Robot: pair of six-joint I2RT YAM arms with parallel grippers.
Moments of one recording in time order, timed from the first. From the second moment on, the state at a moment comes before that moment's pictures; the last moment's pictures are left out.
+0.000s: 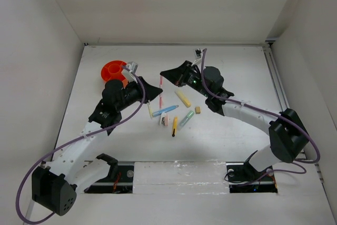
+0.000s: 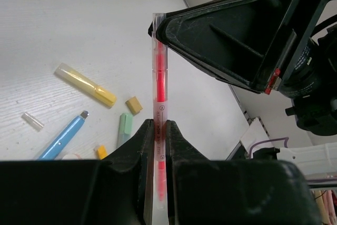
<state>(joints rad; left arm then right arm) -0.44 0.94 0.73 0.05 0.39 -0.66 0.71 1.51 1.01 0.61 -0.21 0.90</state>
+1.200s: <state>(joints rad) -0.43 0.96 0.72 0.17 0.17 -0.64 0.63 1.39 0.97 0.50 -0.40 0.83</state>
